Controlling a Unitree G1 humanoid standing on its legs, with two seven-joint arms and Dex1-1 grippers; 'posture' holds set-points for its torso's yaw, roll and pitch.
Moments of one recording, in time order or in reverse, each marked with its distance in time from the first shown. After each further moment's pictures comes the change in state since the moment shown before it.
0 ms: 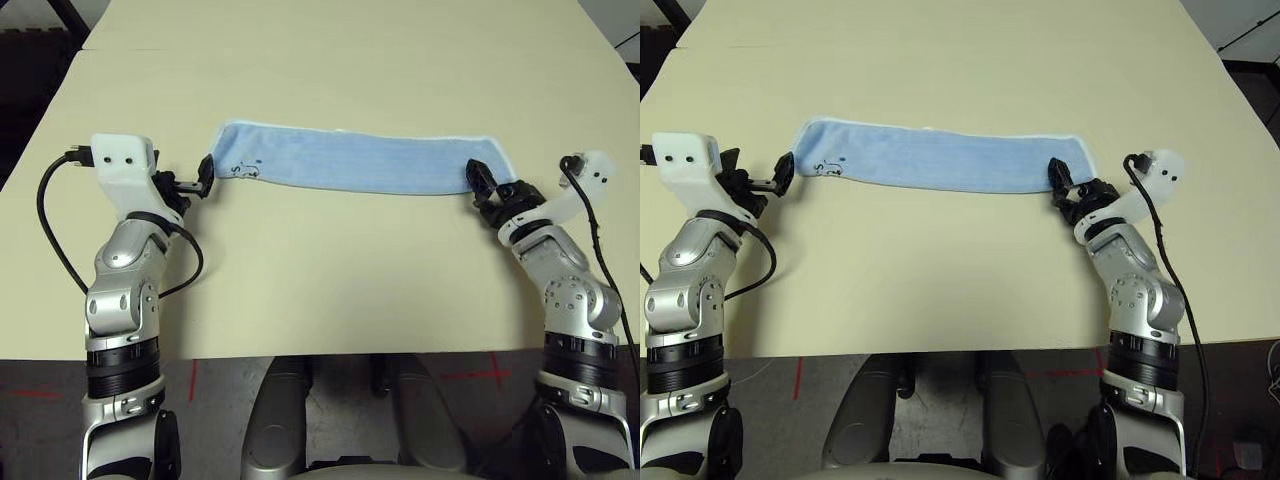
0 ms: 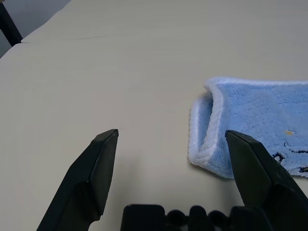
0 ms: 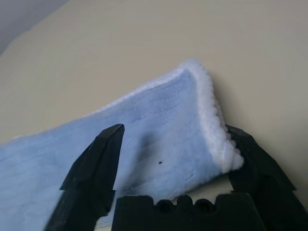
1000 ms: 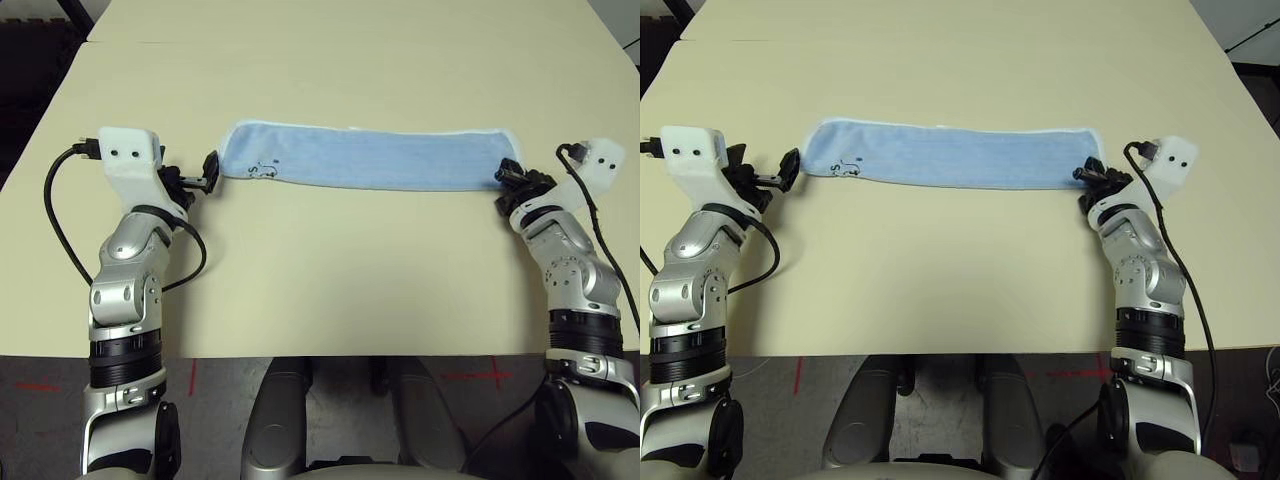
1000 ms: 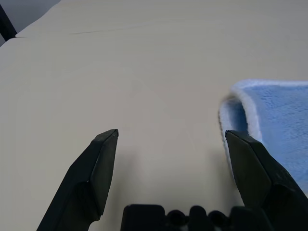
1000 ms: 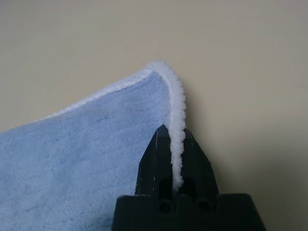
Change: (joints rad) left arm -0.035 0.008 -0.016 0.037 0.000 -0.004 -0.009; right arm -0.101 -0.122 0.012 0.239 -0.089 -0.151 0.010
